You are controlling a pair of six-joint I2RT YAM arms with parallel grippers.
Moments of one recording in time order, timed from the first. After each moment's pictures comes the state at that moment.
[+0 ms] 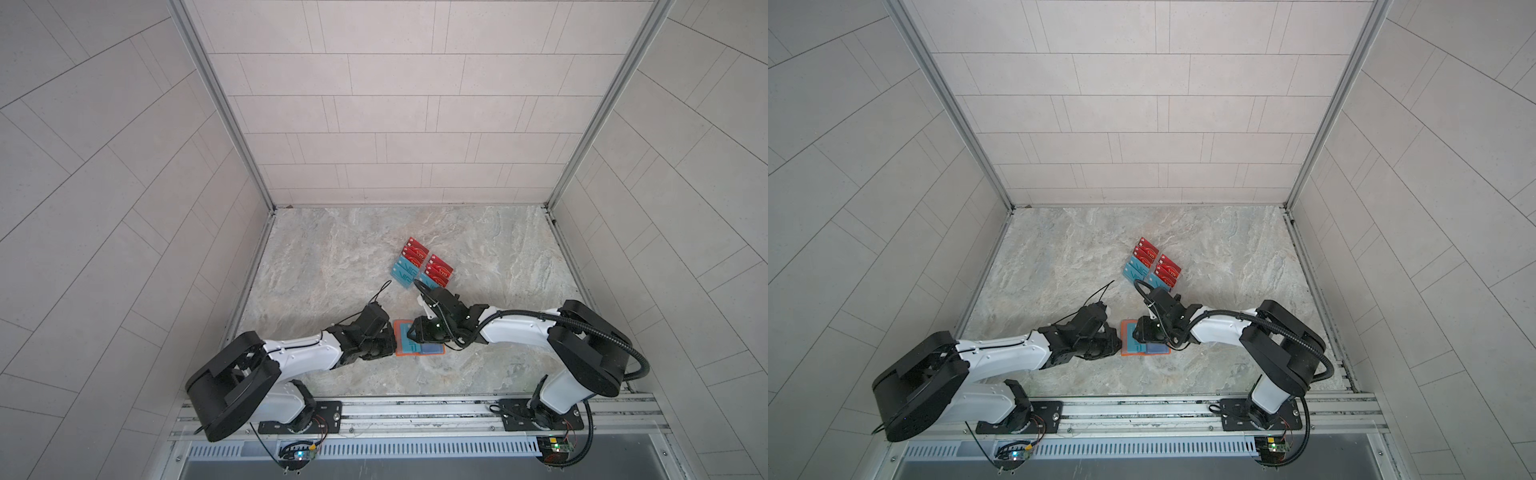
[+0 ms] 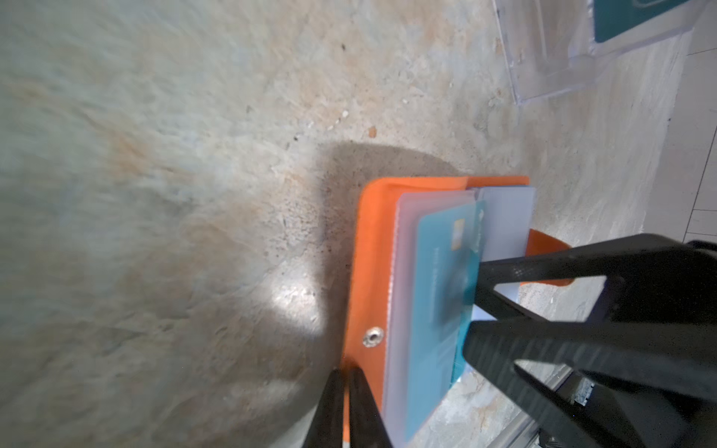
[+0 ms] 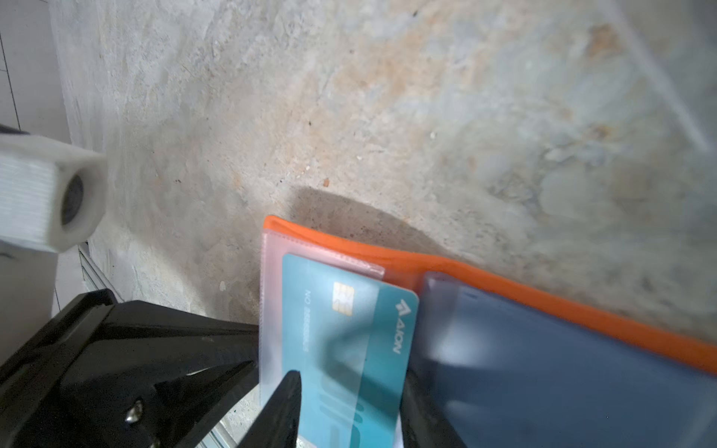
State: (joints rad) left arm -0.82 1.33 0.41 -0.01 0.20 -0.97; right arm 0.84 1.62 0.75 -0.08 -0.29 0.85
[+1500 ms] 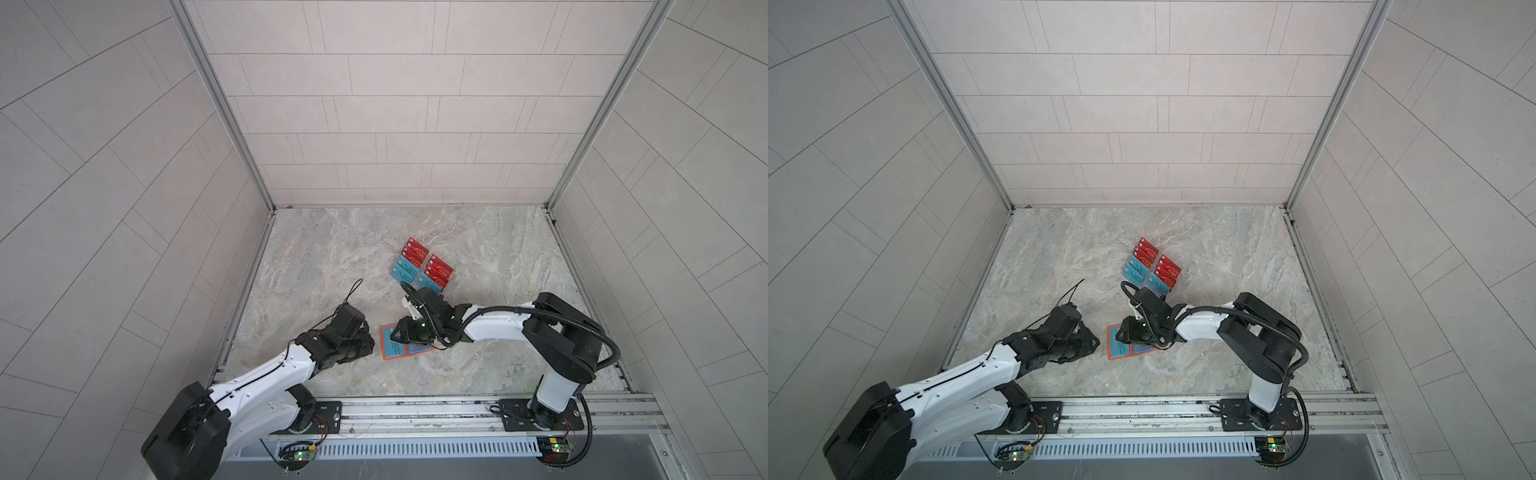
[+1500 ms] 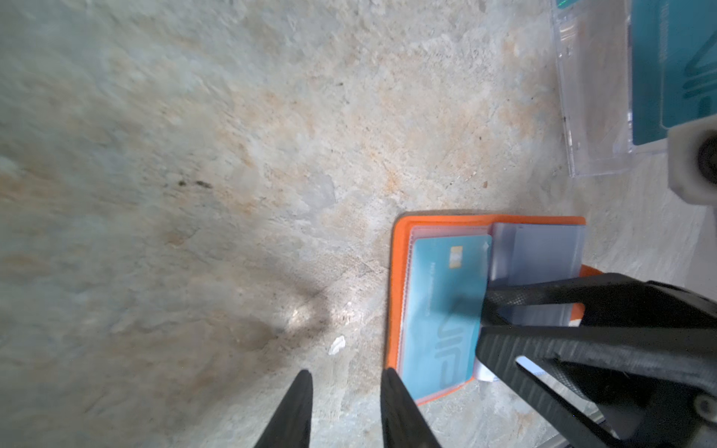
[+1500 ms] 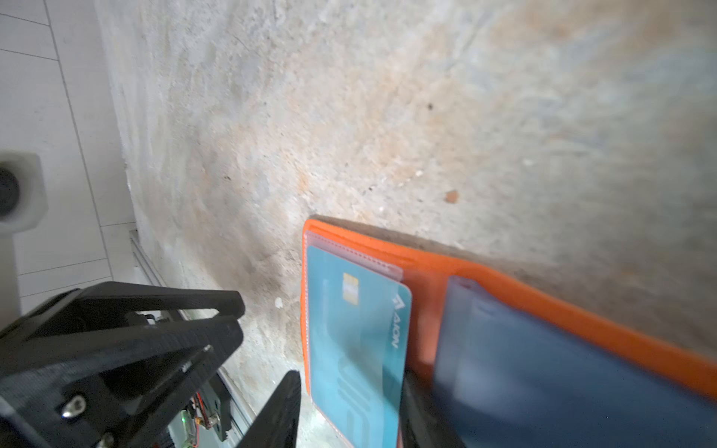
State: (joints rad) left arm -0.67 1.01 0.37 -0.38 0.11 -0.94; right arm 0.88 1.76 0.83 0.08 -0.38 0.96
